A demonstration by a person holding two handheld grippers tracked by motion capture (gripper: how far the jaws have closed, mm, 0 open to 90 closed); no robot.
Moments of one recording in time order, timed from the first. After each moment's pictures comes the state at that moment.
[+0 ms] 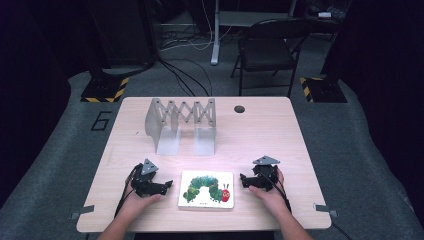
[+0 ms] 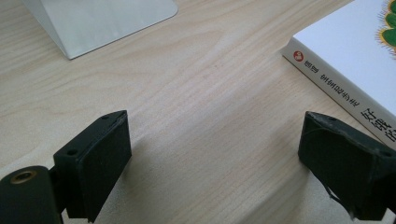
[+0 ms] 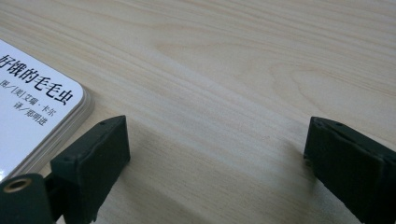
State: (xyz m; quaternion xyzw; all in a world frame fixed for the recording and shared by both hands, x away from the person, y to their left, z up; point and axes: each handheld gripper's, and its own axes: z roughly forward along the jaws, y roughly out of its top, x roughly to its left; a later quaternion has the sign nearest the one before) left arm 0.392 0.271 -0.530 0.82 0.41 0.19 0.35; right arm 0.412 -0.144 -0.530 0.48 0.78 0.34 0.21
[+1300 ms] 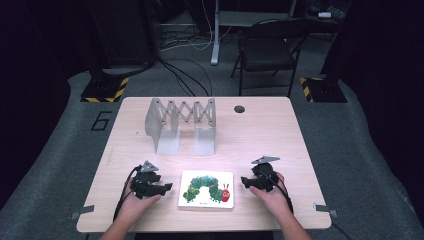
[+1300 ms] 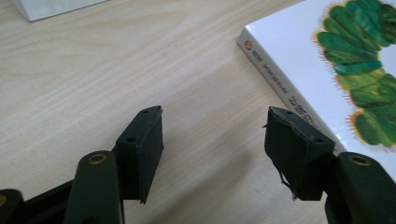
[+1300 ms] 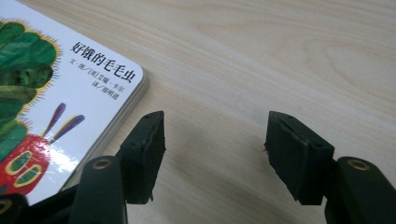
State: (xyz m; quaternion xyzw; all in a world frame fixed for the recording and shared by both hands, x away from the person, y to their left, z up) left arm 0.373 0.261 -0.508 0.82 0.45 0.10 0.34; right arm 0.399 -0.136 -0.502 0.50 0.80 0.31 0.13
